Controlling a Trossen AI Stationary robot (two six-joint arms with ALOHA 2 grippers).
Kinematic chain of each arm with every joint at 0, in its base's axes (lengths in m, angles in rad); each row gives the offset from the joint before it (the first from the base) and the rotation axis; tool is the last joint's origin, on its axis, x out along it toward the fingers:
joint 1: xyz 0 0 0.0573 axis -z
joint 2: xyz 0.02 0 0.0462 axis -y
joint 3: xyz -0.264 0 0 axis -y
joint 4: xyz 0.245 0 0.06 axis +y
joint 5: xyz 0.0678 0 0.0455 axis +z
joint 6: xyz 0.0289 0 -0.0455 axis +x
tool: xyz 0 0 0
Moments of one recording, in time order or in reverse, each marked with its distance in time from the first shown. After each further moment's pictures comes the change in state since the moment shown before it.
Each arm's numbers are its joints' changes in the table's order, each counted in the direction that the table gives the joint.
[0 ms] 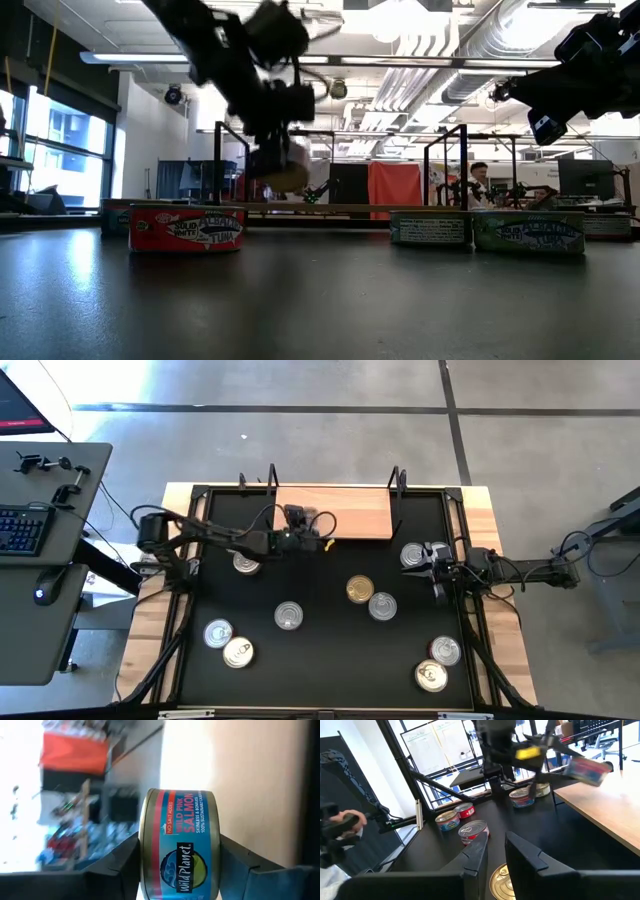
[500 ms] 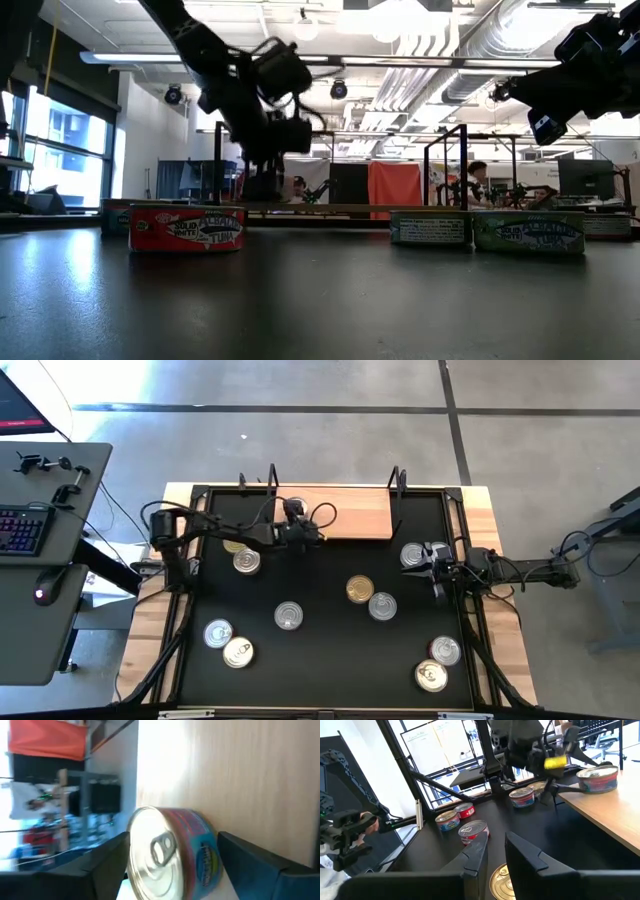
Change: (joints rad) left arm -0.100 -0.047 0.000 0.038 -0.141 -0.049; right arm 0.000 0.000 0.000 0.000 0.000 0.000
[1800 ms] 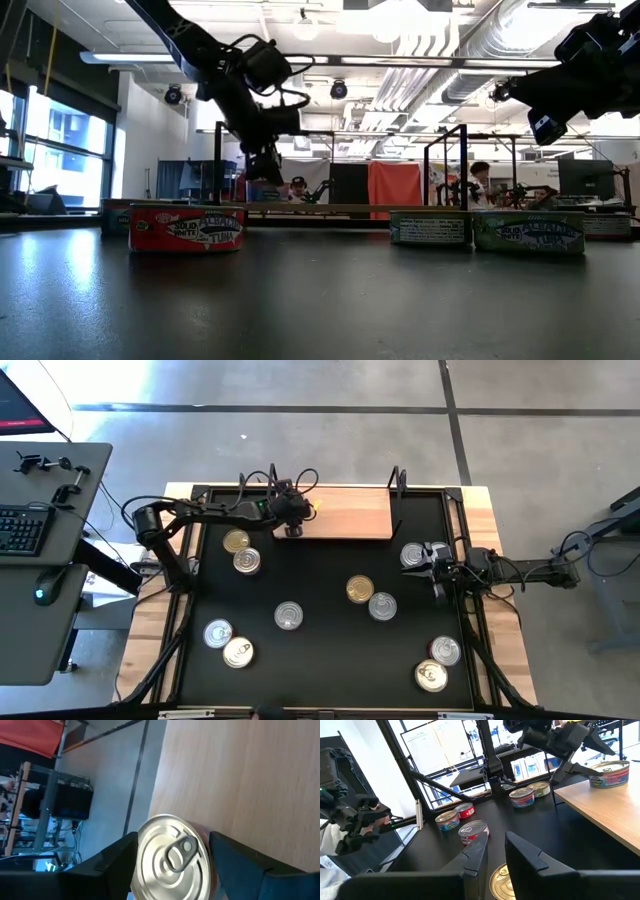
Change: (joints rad) left arm -0.186 0.102 0.000 -0.023 -0.281 -0.003; right arm 0.000 0.000 0.000 0.000 0.000 0.000
